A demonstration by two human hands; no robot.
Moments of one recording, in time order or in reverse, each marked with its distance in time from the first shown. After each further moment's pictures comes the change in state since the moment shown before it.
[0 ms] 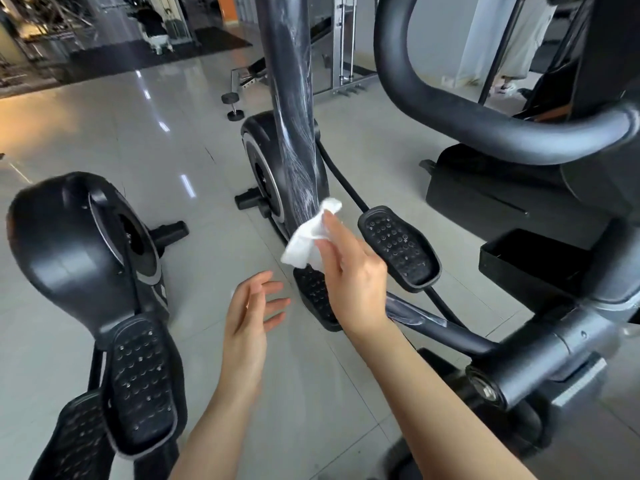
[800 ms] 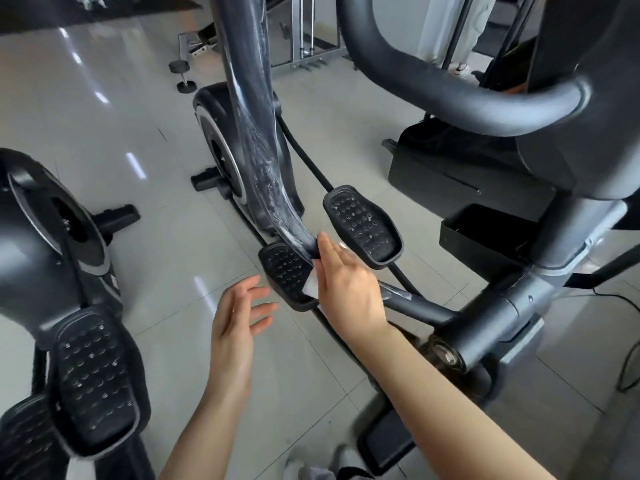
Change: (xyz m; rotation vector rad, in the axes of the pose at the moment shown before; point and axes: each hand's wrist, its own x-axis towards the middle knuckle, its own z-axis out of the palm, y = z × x) left_hand -0.010 -0.035 0.011 -0.010 -0.060 -0.126; right_hand -0.036 0.036 -0.030 -0.372 -0.454 0.069
